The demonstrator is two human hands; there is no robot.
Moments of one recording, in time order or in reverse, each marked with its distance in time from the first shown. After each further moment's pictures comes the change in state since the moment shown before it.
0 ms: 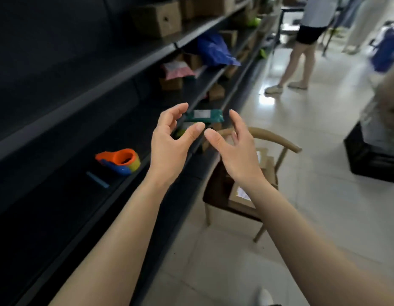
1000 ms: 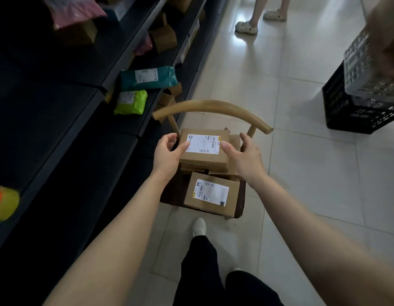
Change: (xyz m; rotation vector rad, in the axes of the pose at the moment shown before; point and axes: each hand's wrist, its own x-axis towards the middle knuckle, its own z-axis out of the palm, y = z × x) left_hand 0.105 -0.262 0.269 0.128 -0.230 -0.574; right_hand 0.173 0.262 -0.179 -0.292 0.144 0.539
